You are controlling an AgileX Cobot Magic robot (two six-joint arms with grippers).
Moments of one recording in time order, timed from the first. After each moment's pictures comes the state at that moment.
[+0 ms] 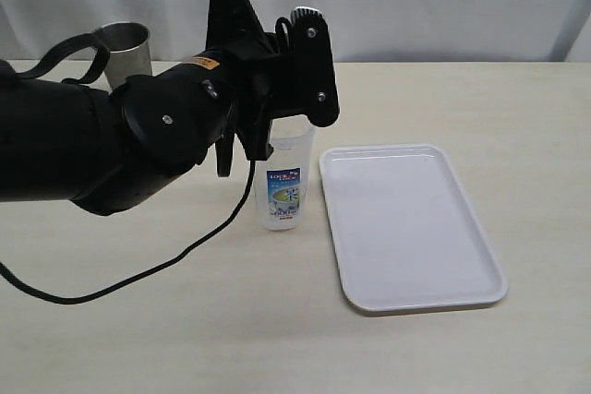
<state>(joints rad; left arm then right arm) -0.87 1.69 -1.00 -1.03 -0.57 2.11 0.04 0.00 0.00 -0.03 0.35 -0.05</state>
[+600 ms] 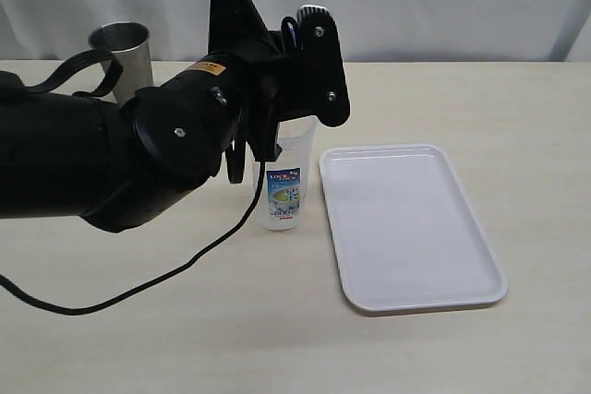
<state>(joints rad) -0.92 1.69 -1.00 -1.08 -0.65 2.11 0.04 0.00 0.00 -0.03 0.35 -0.05</state>
